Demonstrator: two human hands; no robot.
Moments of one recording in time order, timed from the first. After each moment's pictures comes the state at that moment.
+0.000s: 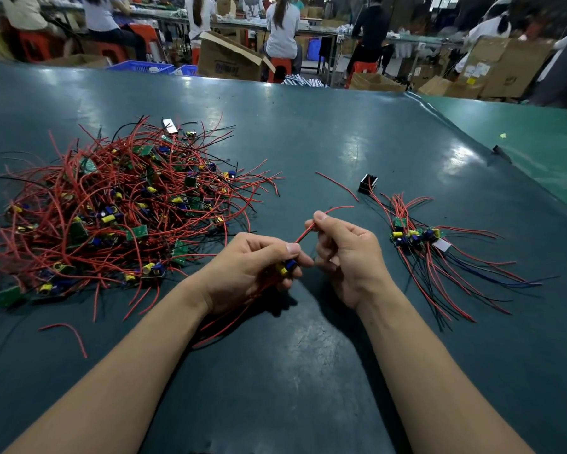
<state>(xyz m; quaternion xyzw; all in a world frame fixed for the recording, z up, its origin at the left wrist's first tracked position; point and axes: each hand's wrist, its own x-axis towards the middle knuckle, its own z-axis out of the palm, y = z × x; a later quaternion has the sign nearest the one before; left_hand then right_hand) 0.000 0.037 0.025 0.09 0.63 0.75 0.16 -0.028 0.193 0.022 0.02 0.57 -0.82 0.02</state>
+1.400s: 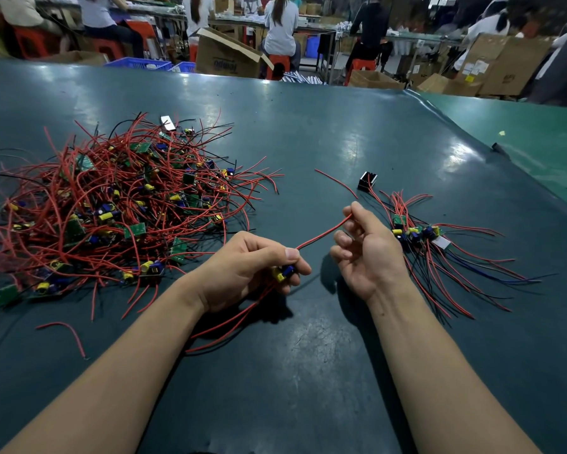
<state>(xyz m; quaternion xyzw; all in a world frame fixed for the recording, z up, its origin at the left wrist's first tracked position) 0.003 0.032 0.026 0.12 0.63 0.74 0.19 -0.037 0.211 0.028 0.12 0.42 -0.90 0.01</state>
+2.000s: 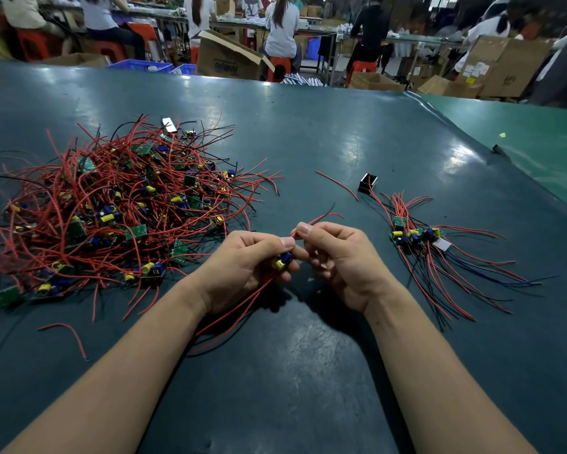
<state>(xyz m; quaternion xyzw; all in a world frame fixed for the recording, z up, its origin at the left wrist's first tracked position) -0.002 0.037 0.024 0.07 0.60 0.78 0.14 -0.026 0.198 0.020 -0.05 0.61 -0.78 0.12</state>
